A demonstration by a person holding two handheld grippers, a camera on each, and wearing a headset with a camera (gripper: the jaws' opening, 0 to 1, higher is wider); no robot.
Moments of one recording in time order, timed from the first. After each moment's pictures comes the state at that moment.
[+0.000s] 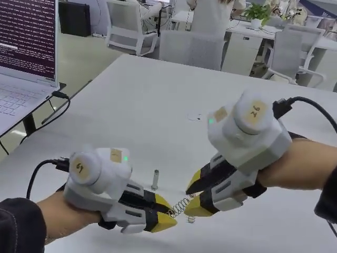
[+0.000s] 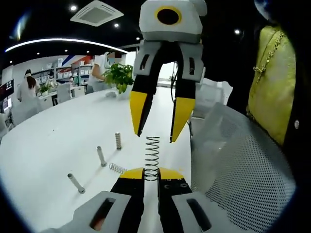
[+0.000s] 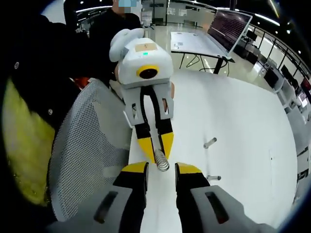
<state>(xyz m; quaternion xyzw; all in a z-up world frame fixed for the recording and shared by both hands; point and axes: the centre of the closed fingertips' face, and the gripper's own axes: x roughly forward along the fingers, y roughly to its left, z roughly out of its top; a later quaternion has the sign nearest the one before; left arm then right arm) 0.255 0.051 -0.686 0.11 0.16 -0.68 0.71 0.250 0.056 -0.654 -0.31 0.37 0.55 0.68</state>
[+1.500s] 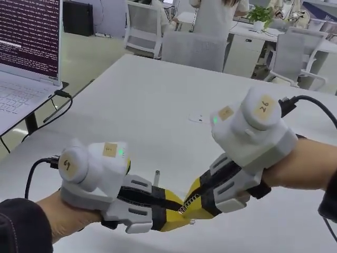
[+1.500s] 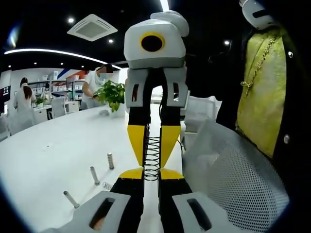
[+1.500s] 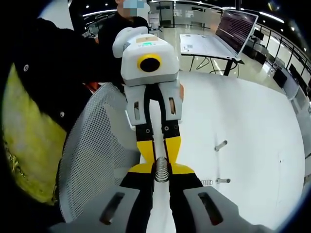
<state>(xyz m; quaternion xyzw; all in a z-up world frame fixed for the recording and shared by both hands) 0.242 0.038 -0.656 0.07 0.11 -0.70 0.70 0.237 0.062 -0.652 -0.28 0.38 0.59 0.66</state>
